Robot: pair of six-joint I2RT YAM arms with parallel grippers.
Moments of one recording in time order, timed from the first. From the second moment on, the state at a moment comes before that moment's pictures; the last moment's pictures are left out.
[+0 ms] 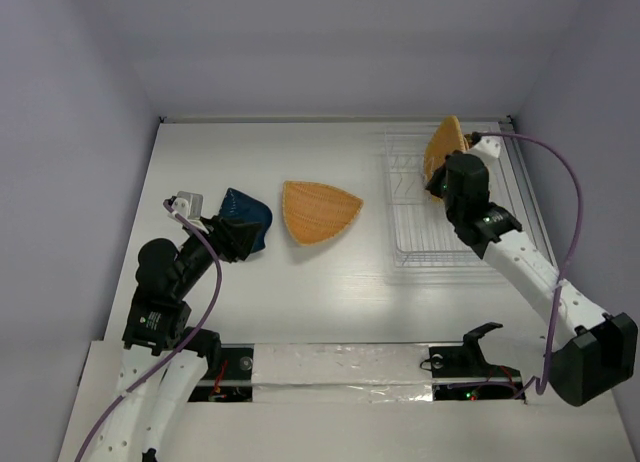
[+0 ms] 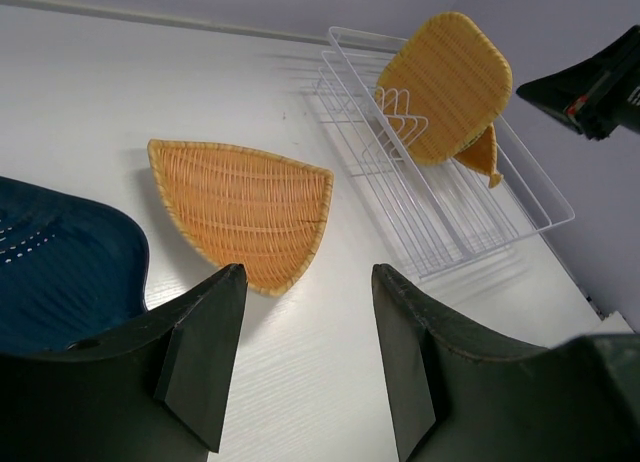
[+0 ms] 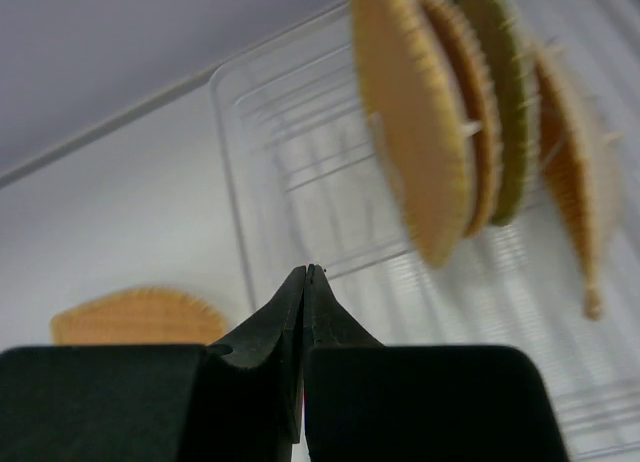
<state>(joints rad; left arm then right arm) -0.22 0.42 0.63 -0.29 0.32 -0.44 0.43 1.15 0.96 -0.17 0.51 0.56</state>
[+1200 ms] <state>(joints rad) -0.23 0.42 0.63 -0.28 0.32 -0.44 0.17 1.50 1.22 -0.26 0.54 0.23</state>
